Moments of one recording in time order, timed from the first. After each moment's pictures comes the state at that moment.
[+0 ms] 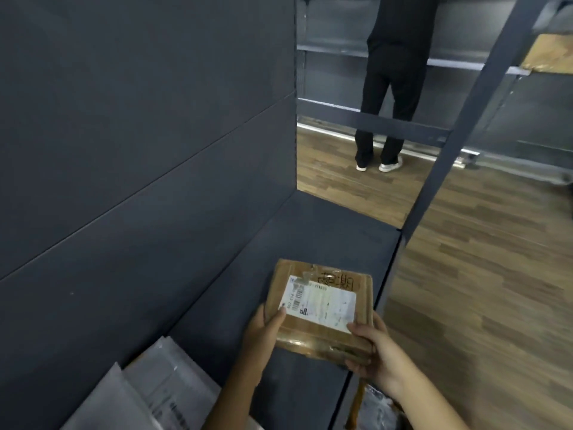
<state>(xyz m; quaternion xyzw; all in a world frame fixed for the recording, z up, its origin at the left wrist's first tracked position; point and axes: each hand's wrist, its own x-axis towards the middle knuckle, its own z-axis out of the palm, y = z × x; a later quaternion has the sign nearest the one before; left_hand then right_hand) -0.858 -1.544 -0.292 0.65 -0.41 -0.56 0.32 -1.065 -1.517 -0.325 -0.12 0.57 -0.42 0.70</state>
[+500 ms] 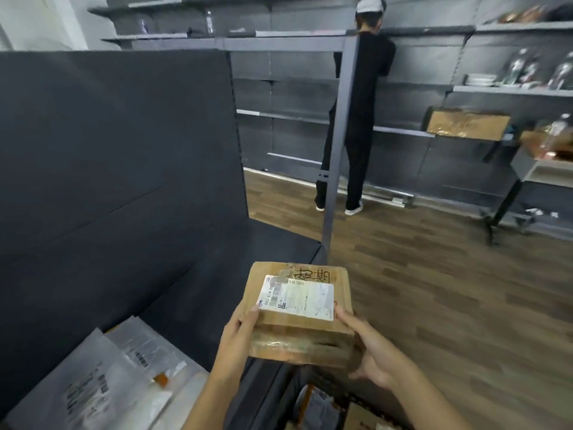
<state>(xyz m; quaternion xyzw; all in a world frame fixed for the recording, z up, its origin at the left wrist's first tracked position) -0.957 -1.351 -0.173 0.53 -0.45 -0.56 0.45 -1.178 -1.329 -0.178 -0.24 0.56 -0.41 0.68</state>
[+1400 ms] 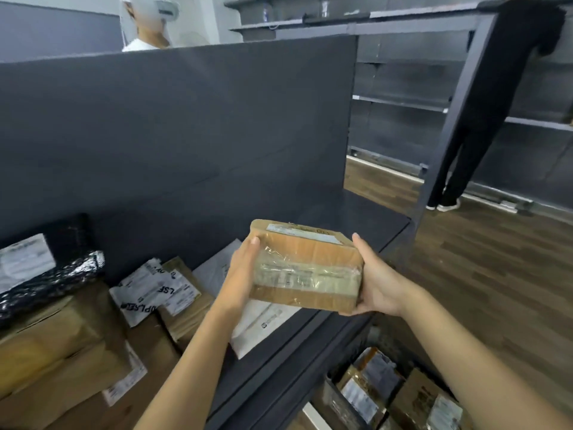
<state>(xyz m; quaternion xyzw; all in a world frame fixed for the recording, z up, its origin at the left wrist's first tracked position) -0.814 -1.176 -0.085 0.59 -0.46 -0.46 0.49 -1.035 -1.248 -0.106 -0.40 0.48 -0.22 0.75</state>
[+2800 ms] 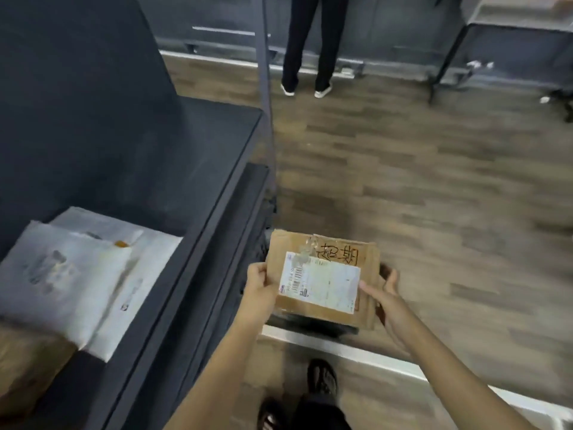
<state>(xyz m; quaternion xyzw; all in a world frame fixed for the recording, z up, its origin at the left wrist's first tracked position) -1.009 -1.173 -0.270 0.58 -0.47 -0.63 0.22 -1.215 -1.078 -0.300 -0.18 0.65 -0.52 0.53</state>
